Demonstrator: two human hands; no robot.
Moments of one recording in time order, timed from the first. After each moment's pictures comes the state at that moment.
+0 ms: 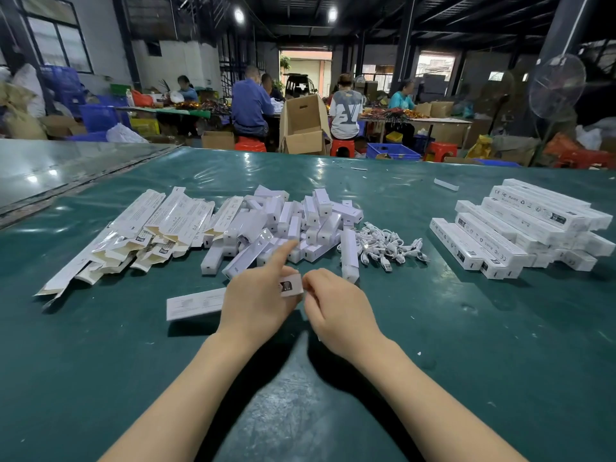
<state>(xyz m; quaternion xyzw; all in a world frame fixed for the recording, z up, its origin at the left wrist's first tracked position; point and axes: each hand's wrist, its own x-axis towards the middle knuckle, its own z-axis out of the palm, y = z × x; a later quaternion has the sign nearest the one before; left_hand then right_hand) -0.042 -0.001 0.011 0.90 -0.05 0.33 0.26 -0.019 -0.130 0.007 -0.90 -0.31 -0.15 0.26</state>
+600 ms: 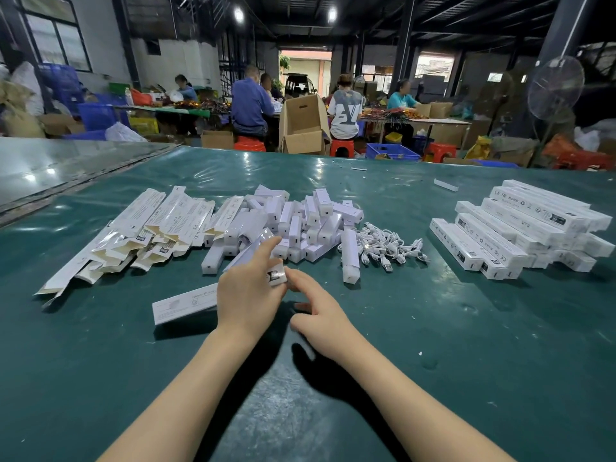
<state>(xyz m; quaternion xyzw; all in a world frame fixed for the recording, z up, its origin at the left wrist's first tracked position) -0.034 0.006 0.008 0.88 0.03 0.39 0.28 -0.026 -0.112 0.002 -0.79 -0.28 0.05 0.54</state>
